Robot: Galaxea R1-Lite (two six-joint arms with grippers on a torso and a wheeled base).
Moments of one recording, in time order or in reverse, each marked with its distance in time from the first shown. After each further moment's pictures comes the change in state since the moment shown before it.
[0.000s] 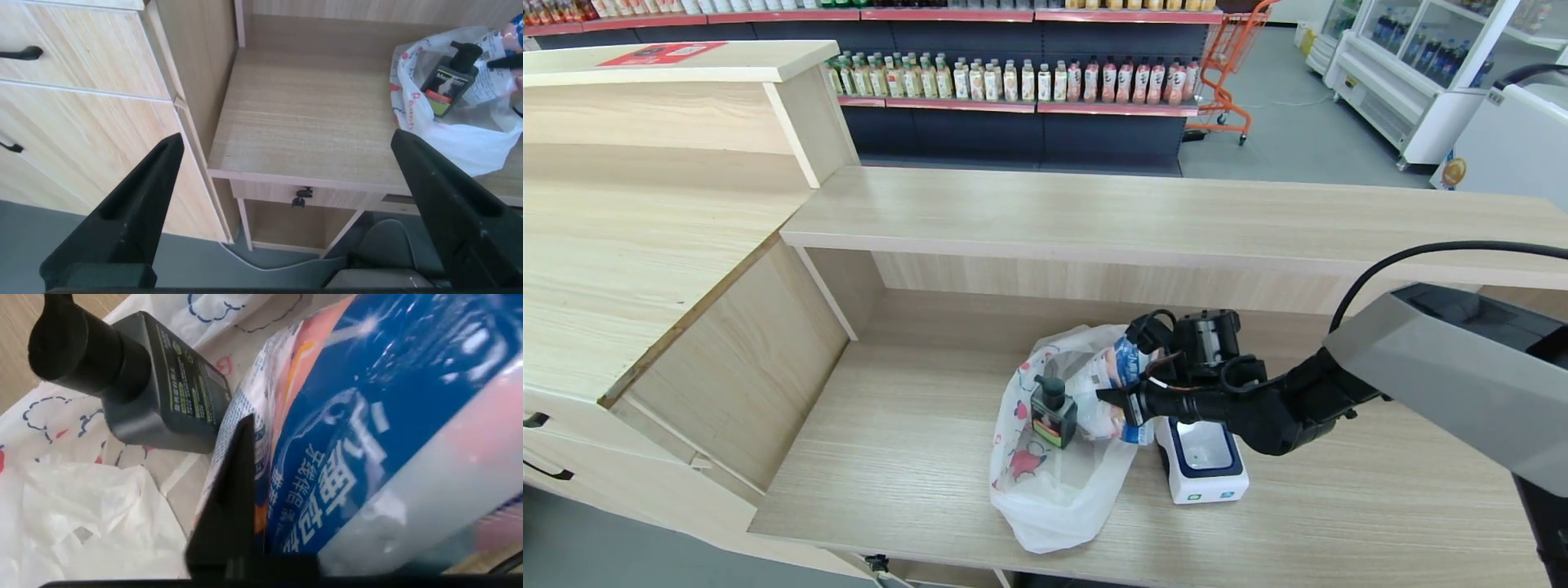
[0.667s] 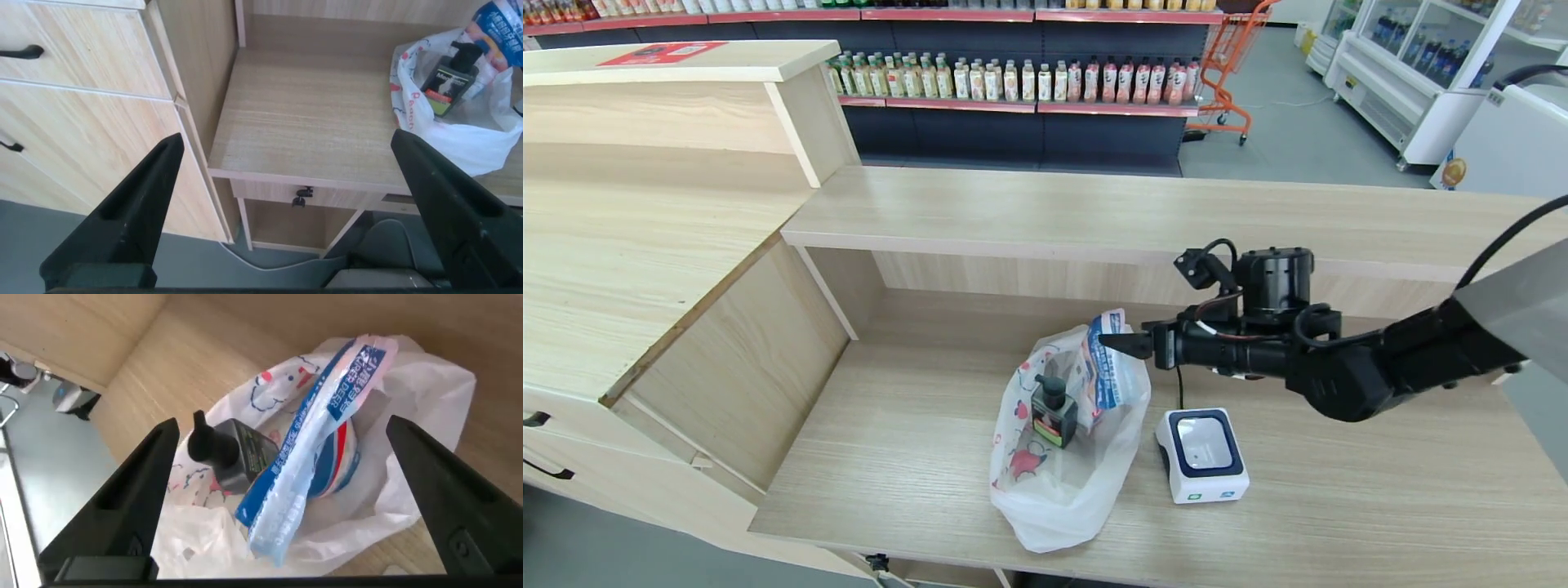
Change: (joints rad) left arm -0.001 0.000 0.000 0.000 0.000 0.000; right arm -0.054 -0.248 0.061 0.000 0.120 0.206
